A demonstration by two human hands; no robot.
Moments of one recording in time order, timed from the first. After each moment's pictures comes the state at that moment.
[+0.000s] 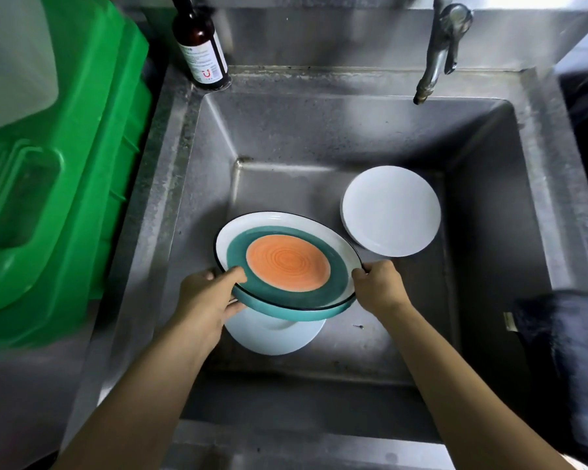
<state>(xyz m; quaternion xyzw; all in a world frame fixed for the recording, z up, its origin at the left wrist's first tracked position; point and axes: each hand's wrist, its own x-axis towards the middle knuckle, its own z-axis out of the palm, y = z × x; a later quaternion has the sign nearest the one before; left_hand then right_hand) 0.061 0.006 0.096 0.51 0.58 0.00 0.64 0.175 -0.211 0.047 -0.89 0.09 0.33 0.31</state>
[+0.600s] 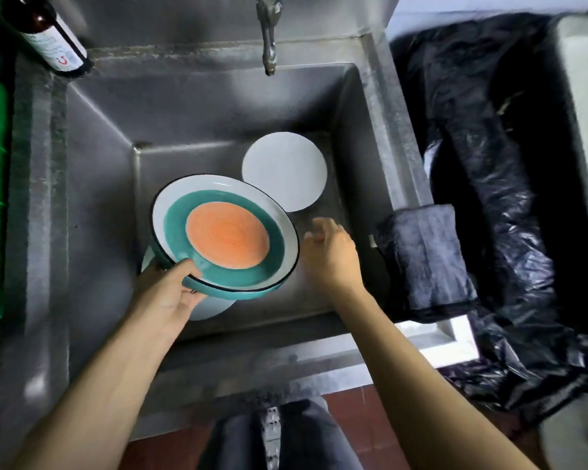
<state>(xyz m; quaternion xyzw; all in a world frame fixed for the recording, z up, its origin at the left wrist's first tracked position) 0.054 -0.085 0.150 0.44 0.48 -0.03 0.76 0.126 -0.301 0.124 -0.93 0.08 0.16 0.34</state>
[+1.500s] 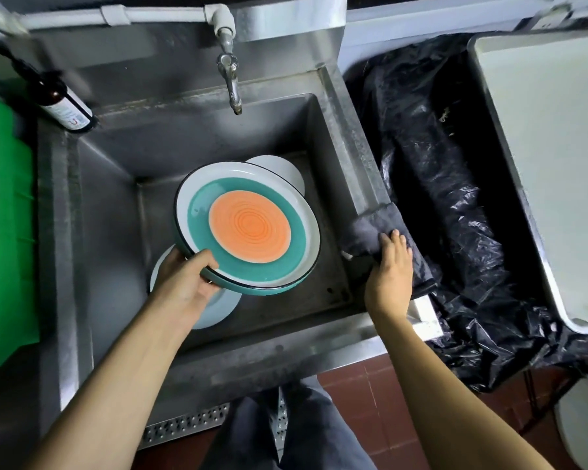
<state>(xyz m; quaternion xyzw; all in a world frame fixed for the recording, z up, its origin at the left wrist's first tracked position) 0.072 -0.135 0.230 0.53 0.39 -0.08 0.75 0.085 -0.439 0.113 -0.96 0.12 -0.02 0.26</state>
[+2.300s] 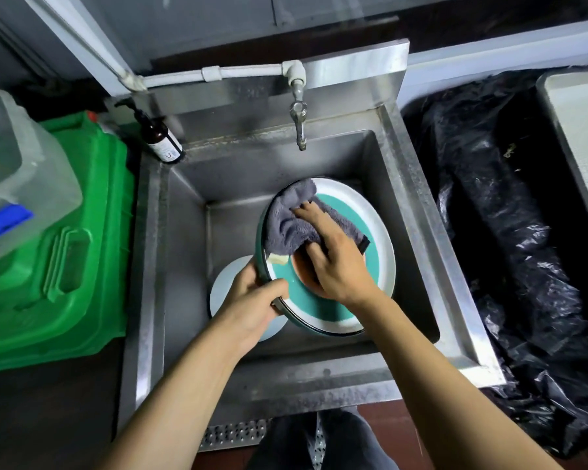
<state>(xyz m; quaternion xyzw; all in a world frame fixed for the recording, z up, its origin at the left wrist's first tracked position) 0.058 -0.143 0.268 0.57 0.32 -0.12 0.75 0.139 -0.285 0.227 -0.82 -0.20 0.07 0.53</state>
